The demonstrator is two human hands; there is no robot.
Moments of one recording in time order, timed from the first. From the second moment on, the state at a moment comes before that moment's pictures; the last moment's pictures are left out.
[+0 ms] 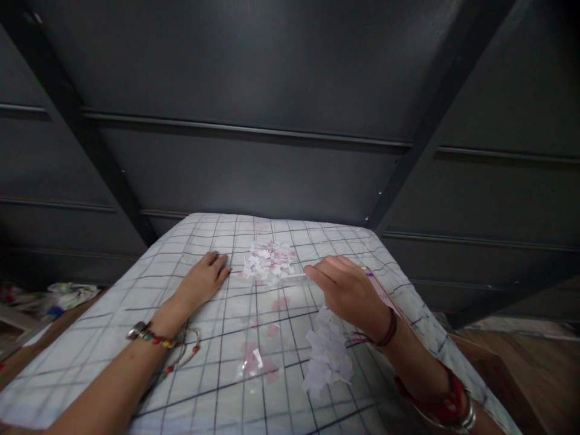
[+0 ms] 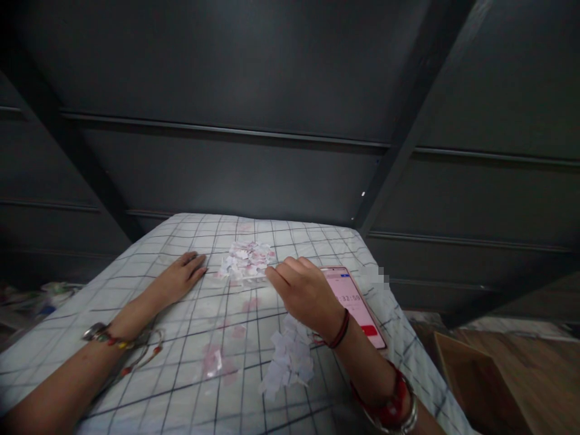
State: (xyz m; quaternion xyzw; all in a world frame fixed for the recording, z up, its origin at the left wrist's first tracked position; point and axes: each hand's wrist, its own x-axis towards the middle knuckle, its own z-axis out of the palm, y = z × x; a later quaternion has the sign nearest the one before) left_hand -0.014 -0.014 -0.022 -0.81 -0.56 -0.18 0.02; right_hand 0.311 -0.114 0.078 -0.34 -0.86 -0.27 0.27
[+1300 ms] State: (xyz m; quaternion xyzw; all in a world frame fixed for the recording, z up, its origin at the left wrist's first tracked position) left_hand -0.013 -0.017 -0.020 -0.80 -0.56 -0.19 0.04; right_hand 0.300 -0.114 0.070 -0.31 -0.86 -0.27 0.29
